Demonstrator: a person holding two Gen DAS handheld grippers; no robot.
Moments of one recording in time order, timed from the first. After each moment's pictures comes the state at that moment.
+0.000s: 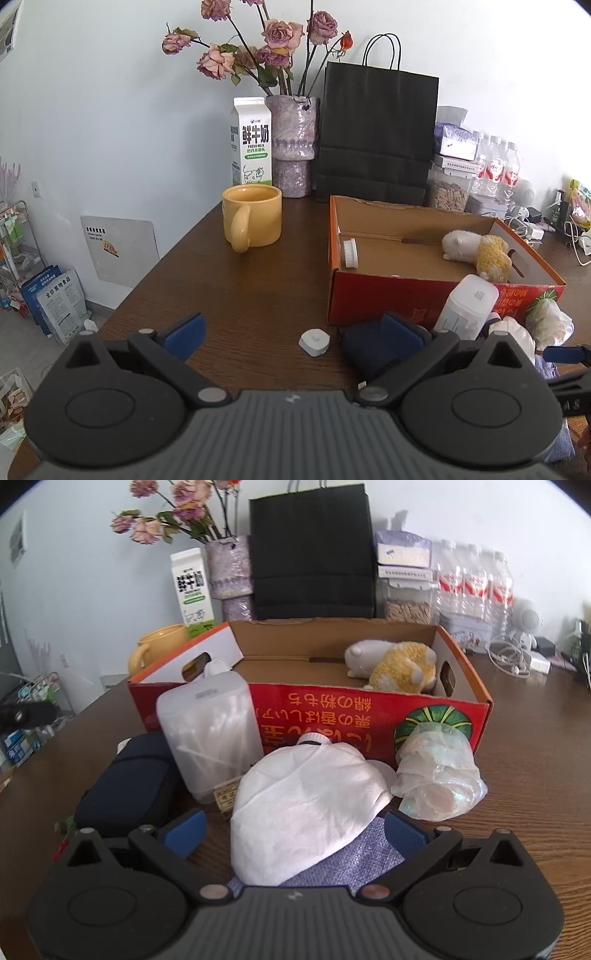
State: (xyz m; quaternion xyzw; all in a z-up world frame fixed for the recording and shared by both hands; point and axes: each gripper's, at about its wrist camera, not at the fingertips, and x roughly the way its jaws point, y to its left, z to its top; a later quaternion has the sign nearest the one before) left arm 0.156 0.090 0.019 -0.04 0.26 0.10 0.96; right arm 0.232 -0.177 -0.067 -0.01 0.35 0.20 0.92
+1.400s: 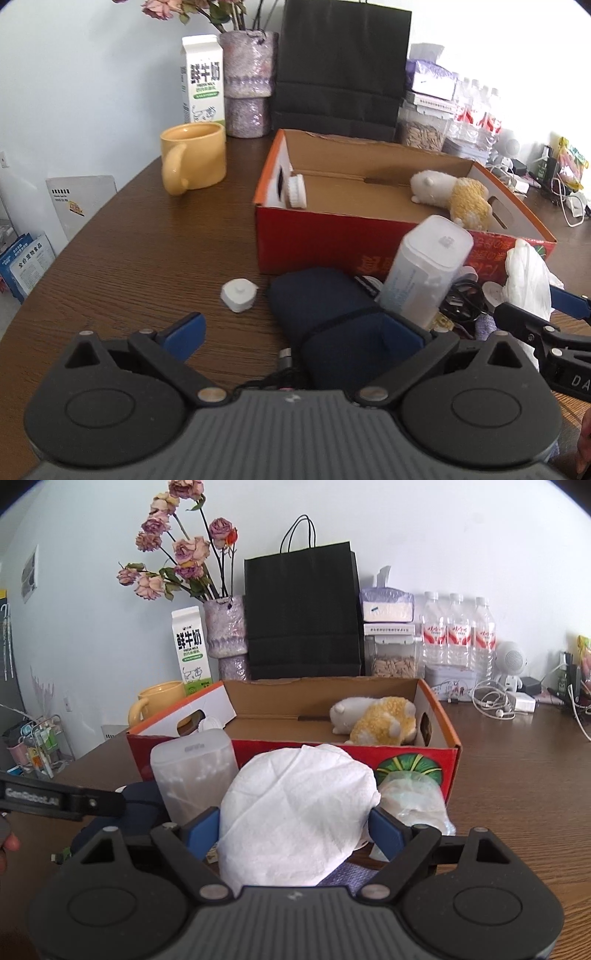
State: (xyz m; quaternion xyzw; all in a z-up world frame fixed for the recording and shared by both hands) left arm 0.203 0.040 -0.017 -0.05 0.35 0.06 0.94; right arm 0.220 -0.203 -0.062 0.00 0.24 0.20 0.95
